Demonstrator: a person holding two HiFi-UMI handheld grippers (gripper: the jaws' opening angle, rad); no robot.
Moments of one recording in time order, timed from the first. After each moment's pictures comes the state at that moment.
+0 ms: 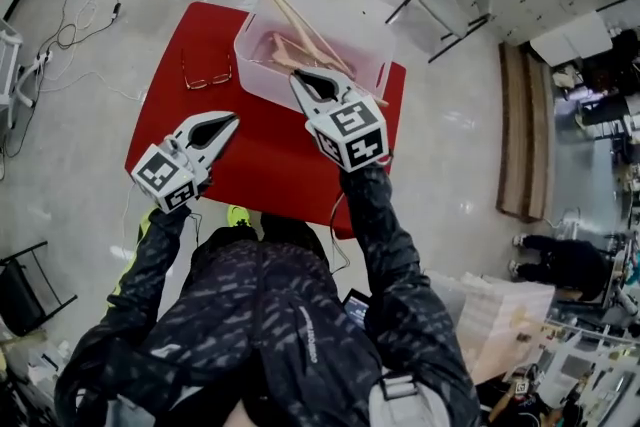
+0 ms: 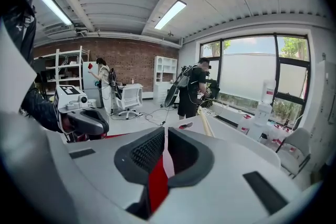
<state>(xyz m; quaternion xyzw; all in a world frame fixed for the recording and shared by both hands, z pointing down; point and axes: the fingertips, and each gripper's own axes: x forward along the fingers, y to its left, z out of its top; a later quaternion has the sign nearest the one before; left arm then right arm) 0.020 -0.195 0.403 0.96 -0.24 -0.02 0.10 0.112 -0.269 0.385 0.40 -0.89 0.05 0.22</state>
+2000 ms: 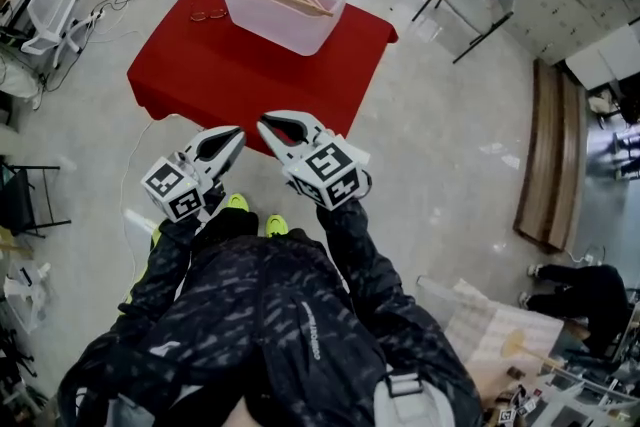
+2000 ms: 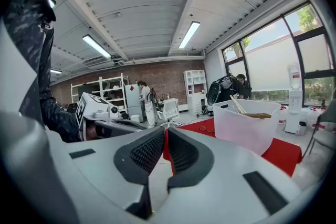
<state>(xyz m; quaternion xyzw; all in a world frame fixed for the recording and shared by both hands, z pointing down) 0.246 0.125 0.415 0.93 -0.34 -0.03 0.15 0.270 0.102 0.412 0.23 -0.96 0.08 0.11</state>
